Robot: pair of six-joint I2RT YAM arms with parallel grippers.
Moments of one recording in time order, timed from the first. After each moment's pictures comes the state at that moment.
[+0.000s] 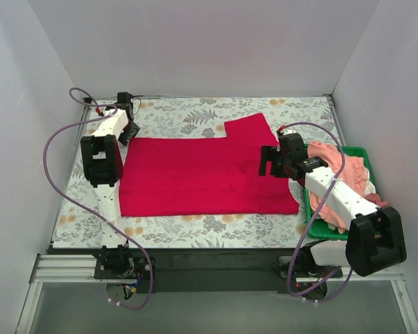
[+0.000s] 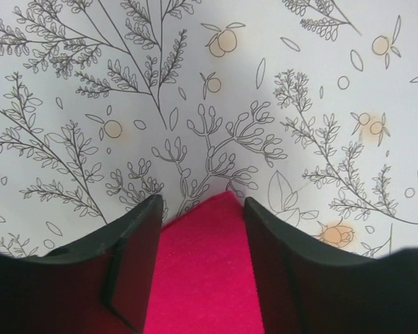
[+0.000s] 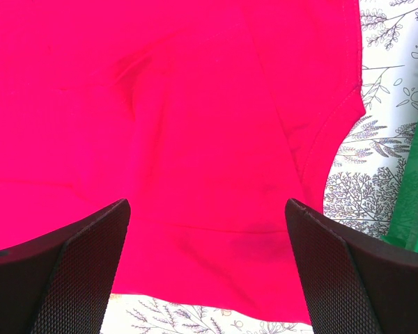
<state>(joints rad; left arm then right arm) 0.03 2.37 1.99 -0.80 -0.38 -0.86 0.36 1.30 0.87 -0.43 0.06 0.34</state>
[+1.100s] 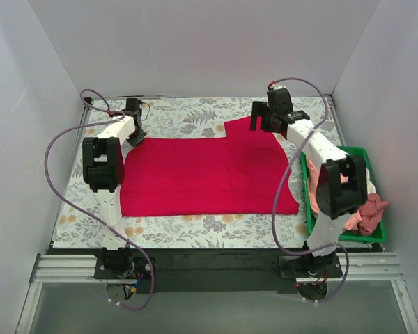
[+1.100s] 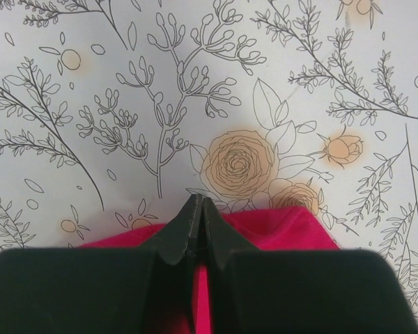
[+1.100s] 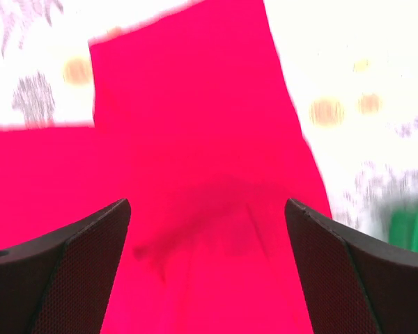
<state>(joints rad) -0.04 2.23 1.74 -0.65 -0.37 -0.75 0.32 1.74 1.42 -0.43 0.13 0.30</state>
